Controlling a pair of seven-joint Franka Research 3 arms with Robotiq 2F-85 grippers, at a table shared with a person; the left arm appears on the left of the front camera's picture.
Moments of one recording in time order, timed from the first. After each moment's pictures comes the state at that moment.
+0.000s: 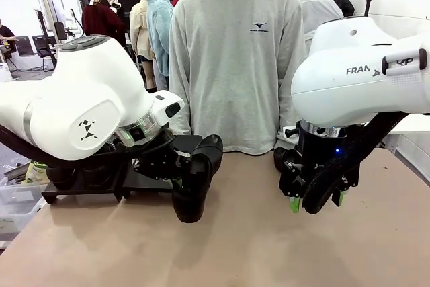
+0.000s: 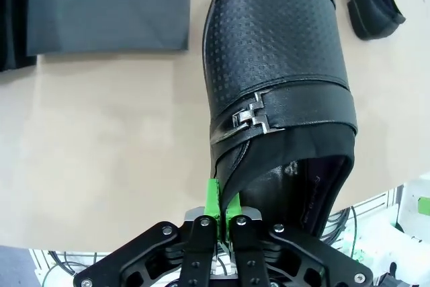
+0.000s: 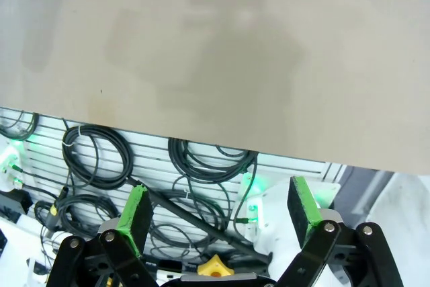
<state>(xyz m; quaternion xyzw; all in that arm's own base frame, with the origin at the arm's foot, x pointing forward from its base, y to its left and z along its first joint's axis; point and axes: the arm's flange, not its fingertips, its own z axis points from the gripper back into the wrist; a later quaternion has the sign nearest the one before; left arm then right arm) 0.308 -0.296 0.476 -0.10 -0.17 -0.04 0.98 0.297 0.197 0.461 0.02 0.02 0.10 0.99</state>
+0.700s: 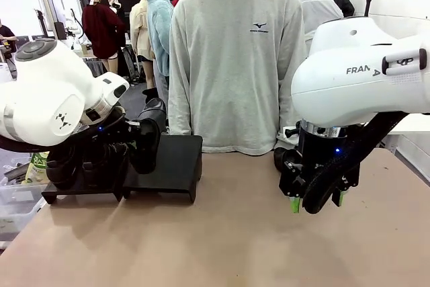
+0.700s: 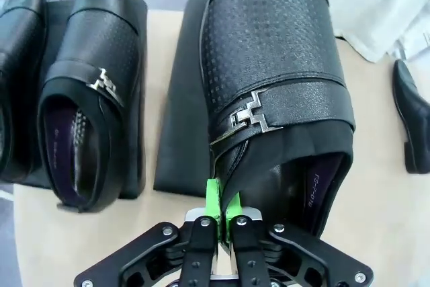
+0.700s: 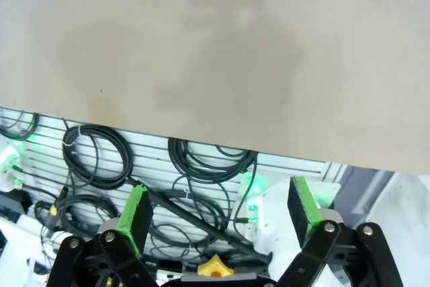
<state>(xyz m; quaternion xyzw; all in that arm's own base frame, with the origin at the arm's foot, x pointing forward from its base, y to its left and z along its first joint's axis) 0.430 -0.158 0.476 -0.07 -0.30 0.04 0.95 0.297 0.197 0.461 0.02 0.02 0.10 0.99</state>
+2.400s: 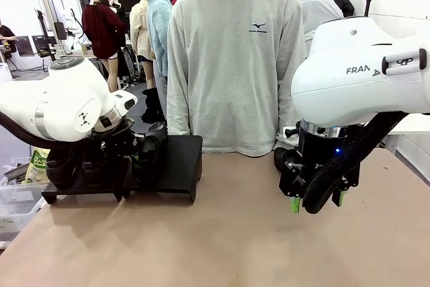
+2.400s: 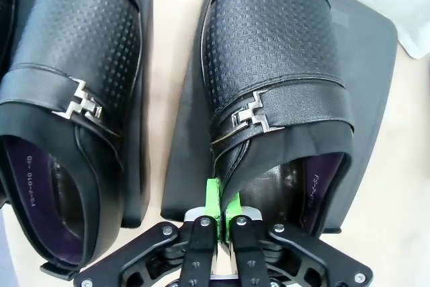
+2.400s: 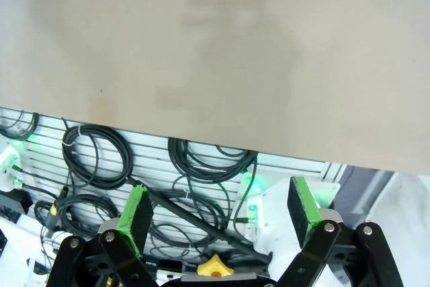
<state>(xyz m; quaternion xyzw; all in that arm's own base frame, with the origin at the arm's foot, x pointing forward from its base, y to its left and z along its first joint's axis) 0.491 -0.148 0.425 -0.06 -0.21 0.05 0.97 0.297 0.197 0.461 0.02 0.02 0.10 0.99</state>
